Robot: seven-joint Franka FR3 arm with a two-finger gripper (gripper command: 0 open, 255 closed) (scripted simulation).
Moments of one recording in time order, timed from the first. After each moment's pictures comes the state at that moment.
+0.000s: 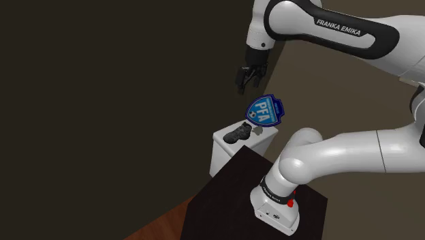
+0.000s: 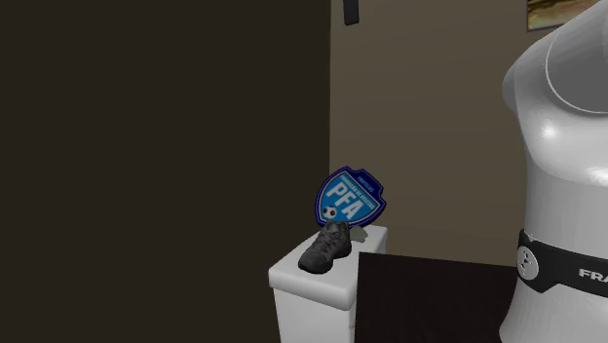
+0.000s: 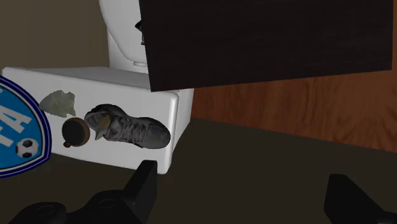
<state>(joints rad) -0.01 -0.83 -0.02 -2.37 -0.12 1.48 0.13</state>
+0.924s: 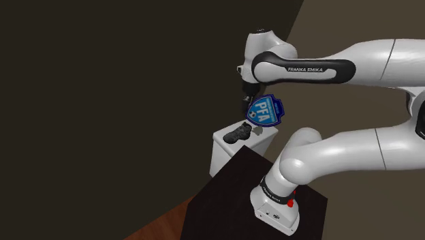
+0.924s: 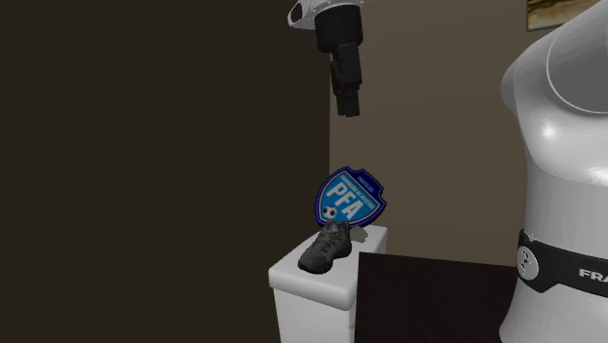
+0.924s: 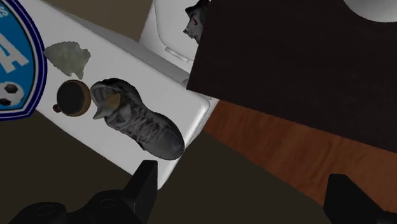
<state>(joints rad) 0.01 -0.81 -0.23 -2.68 -0.38 1.78 -0.26</state>
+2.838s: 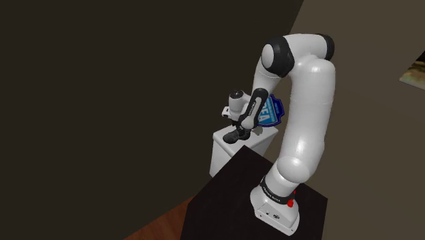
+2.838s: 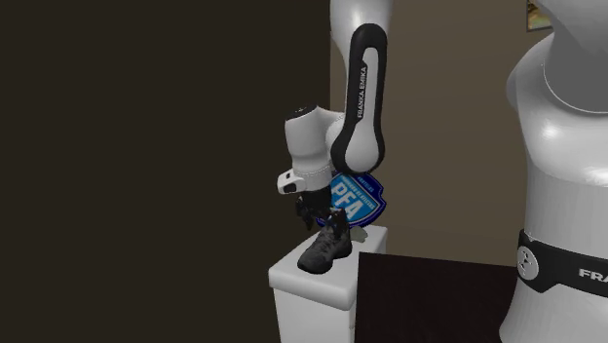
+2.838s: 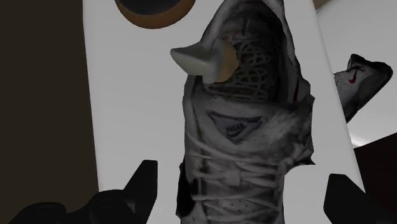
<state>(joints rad) -0.06 0.37 -0.62 -2.53 -0.95 2.93 -0.79</state>
